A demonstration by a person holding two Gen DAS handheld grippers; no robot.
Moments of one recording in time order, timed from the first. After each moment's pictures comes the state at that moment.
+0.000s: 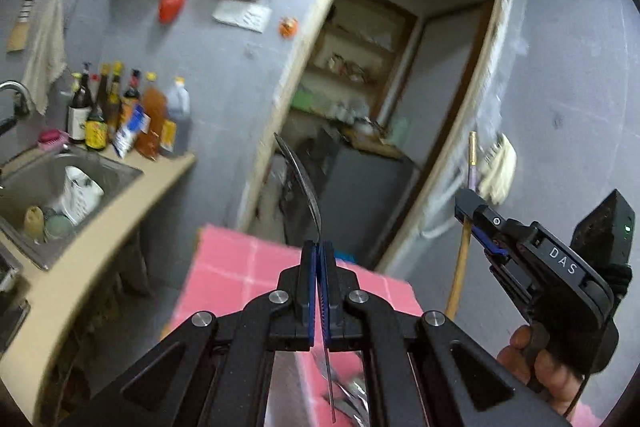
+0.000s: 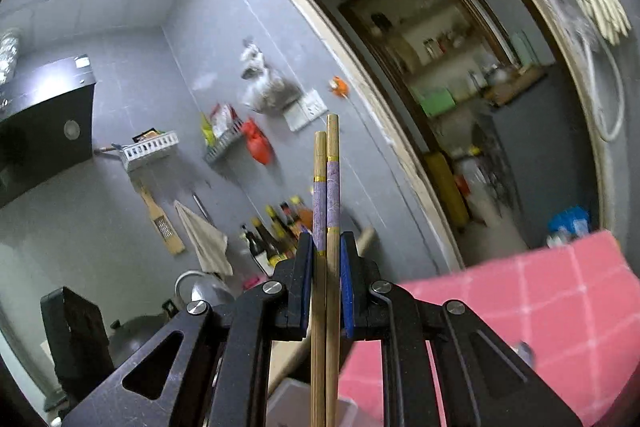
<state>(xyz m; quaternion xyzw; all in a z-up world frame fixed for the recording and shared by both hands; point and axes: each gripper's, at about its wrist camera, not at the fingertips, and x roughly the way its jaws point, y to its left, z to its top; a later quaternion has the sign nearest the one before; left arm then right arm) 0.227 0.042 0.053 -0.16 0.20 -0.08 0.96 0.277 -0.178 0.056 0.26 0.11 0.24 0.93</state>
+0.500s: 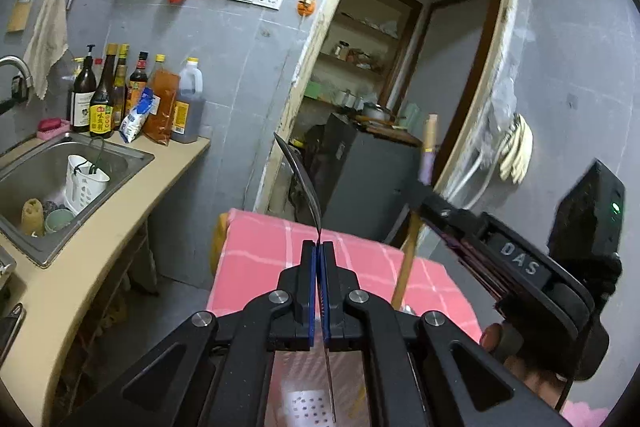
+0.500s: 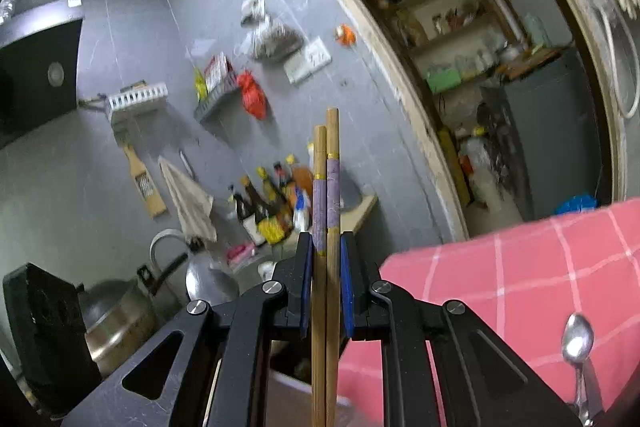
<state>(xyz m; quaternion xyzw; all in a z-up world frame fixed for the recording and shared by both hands) 0.243 0.084 -0.011 -0.14 0.22 -0.09 0.96 0.311 -0.093 -0.023 0.22 0.16 0.24 0.93</state>
